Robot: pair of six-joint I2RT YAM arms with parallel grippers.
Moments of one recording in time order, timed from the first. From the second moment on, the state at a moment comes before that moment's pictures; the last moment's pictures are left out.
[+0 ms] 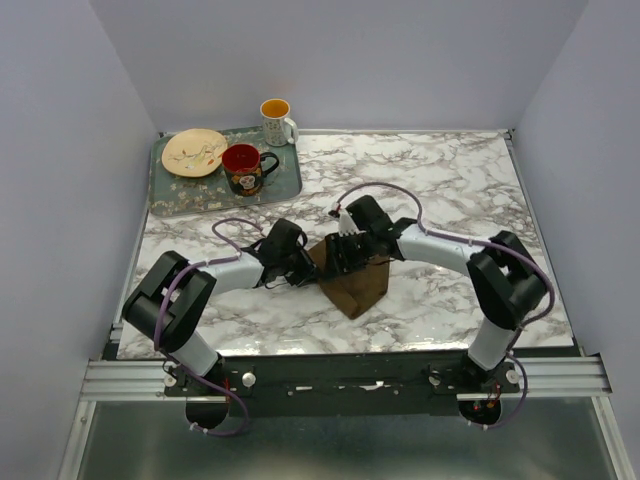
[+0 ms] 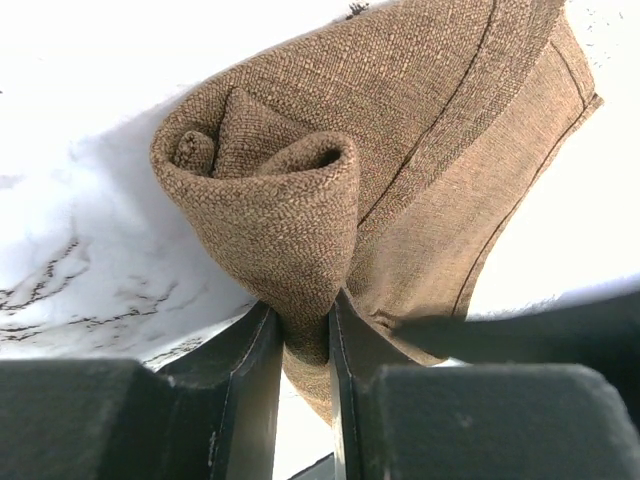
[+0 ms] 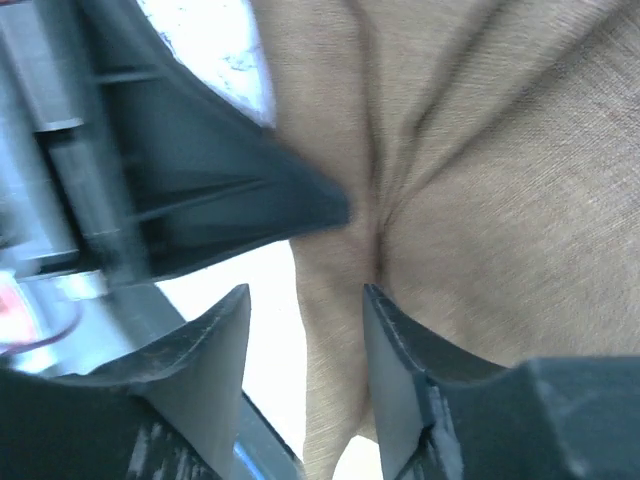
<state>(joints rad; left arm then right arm) -0.60 1.58 0.68 0.00 0.19 -1.17 0.64 1.82 1.05 -0.21 -0.60 0.41</state>
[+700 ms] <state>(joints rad) -0.60 1.59 0.70 -0.03 0.19 -1.18 1.02 1.76 1.19 -0.39 0.26 0.33</state>
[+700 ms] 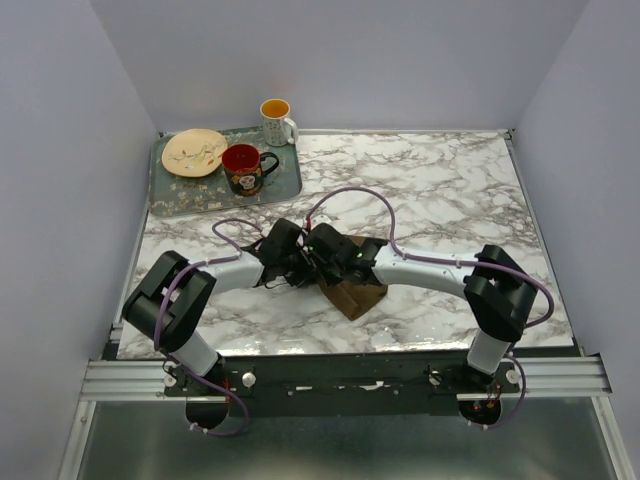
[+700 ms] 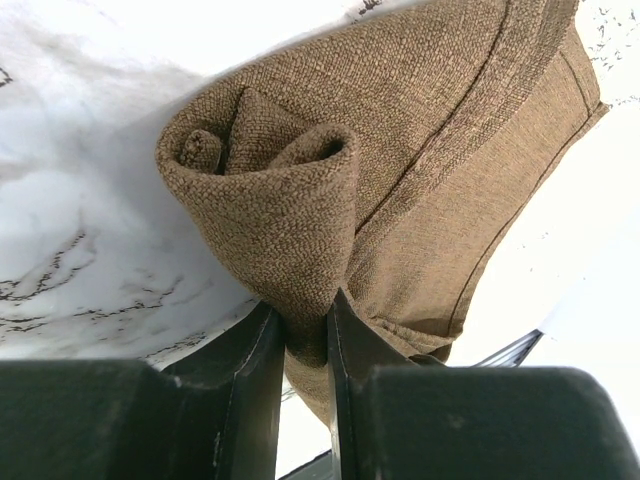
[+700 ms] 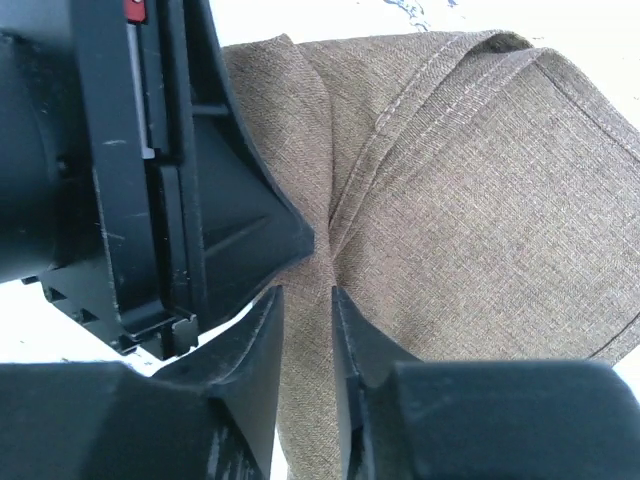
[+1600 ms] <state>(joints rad) -0.60 1.59 0.70 -0.03 0.19 -1.17 1.05 1.74 1.06 -0.30 0.21 0.34</state>
